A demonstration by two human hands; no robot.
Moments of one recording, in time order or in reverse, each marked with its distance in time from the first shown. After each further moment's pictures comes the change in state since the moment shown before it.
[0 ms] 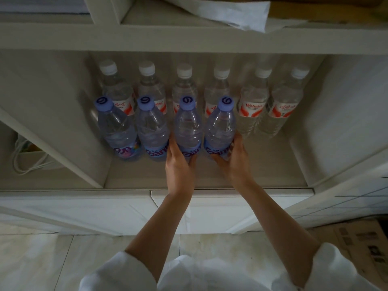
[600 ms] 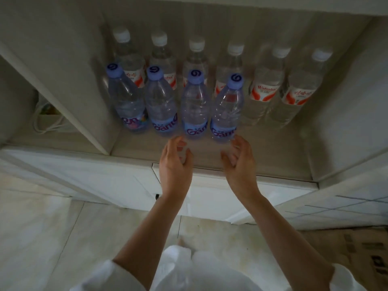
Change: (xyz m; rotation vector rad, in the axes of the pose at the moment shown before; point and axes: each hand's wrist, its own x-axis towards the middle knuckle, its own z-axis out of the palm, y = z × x) left_hand -0.053 -0.005 -0.025 0.016 0.100 -0.014; right_hand -0.059 0.005 -0.011 0.050 -0.040 -0.003
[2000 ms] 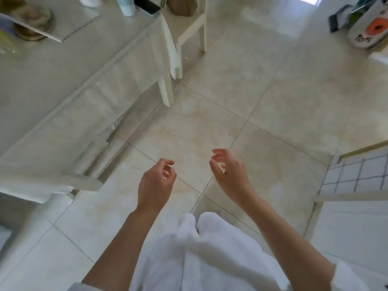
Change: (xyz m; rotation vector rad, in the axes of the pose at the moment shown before) left_hand -0.752 0.049 -0.294 0.379 1.324 -1.398; right_hand -0.677 -0.128 0.050 -0.056 -2.005 -1.009
